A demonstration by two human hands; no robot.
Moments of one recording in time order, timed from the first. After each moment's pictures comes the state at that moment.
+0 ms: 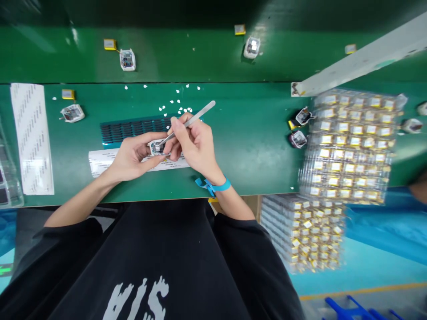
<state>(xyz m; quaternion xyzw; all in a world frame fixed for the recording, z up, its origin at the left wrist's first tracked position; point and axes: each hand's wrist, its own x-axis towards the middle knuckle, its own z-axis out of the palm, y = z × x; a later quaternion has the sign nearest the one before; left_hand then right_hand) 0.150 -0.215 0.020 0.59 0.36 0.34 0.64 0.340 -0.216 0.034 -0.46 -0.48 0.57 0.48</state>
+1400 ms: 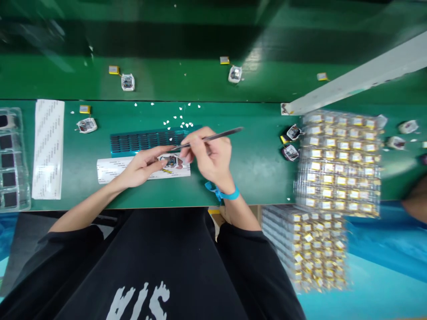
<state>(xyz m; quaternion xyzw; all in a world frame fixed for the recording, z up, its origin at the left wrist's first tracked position) 0.149 -0.210 0.018 0.64 0.37 0.28 0.61 0.365 -0.217 0.045 -0.44 -0.61 0.39 0.54</state>
